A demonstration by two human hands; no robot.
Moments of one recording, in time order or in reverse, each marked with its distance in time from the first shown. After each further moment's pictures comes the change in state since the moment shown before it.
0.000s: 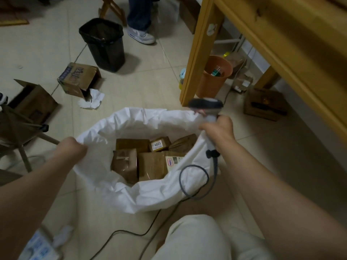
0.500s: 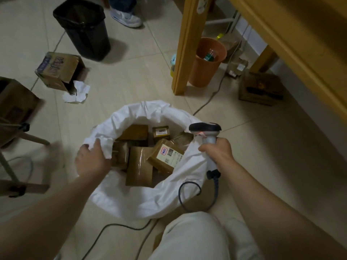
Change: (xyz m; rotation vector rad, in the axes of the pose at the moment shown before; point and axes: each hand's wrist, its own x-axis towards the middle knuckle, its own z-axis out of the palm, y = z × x) left_hand -0.030 0.015 0.094 0.290 0.045 0.287; right_hand 0.016 0.083 -0.003 -0.127 0.009 0.276
